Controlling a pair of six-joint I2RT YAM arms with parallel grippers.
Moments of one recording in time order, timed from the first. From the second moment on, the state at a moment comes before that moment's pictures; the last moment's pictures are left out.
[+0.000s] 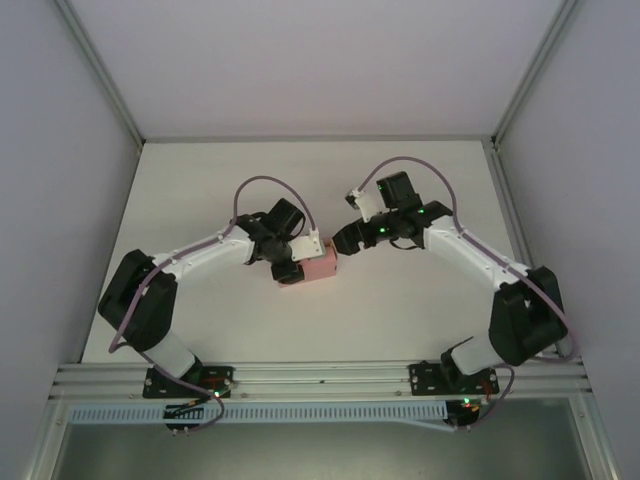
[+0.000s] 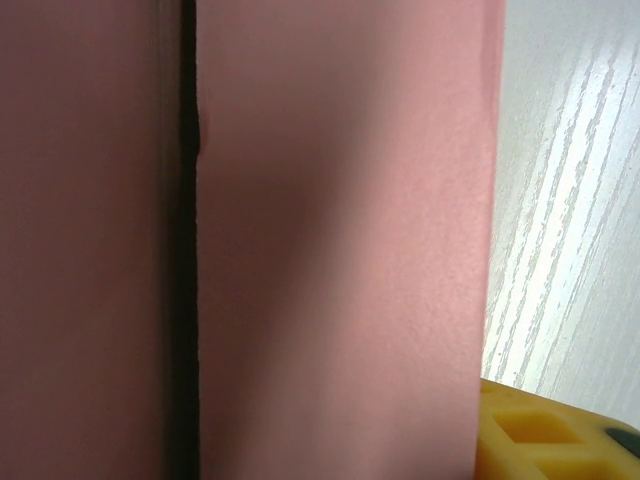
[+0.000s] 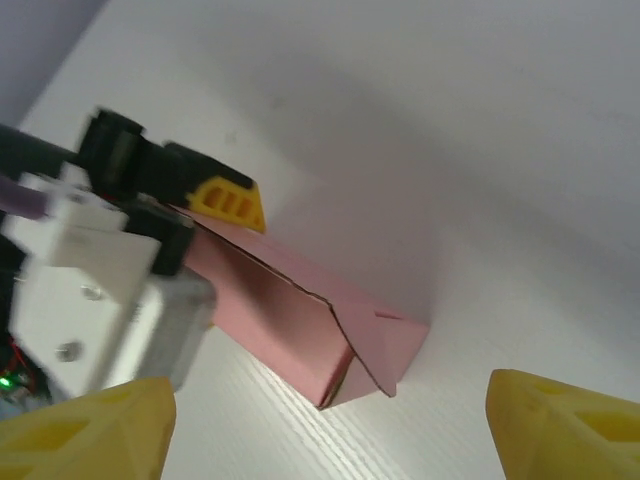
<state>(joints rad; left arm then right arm) -0.73 1.62 1.10 -0.68 0.11 0.61 0.50 1.49 1.11 -0.56 -0.55 -0.01</state>
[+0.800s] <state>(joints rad) -0.73 1.62 1.11 -0.68 0.11 0.61 0.57 1.63 1.22 -0.64 -0.48 -0.08</state>
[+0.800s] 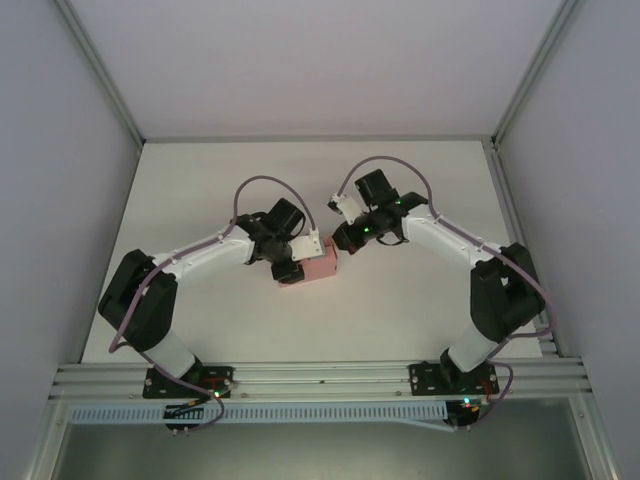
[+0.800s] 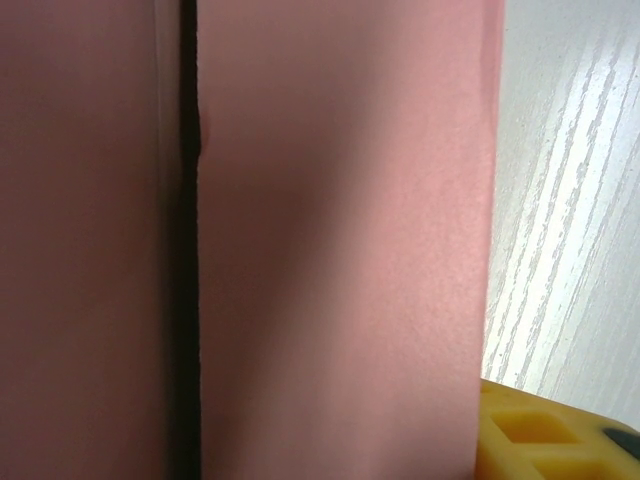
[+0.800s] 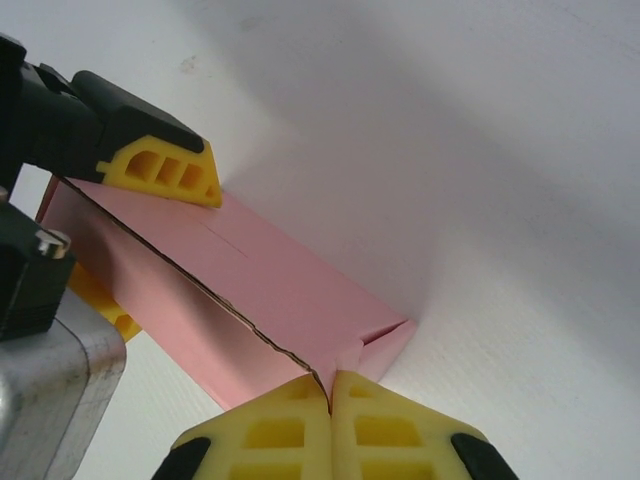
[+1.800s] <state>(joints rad) -0.73 1.64 1.14 -0.67 0.09 0.58 0.67 1.44 0.89 -0.21 -0.25 0.27</state>
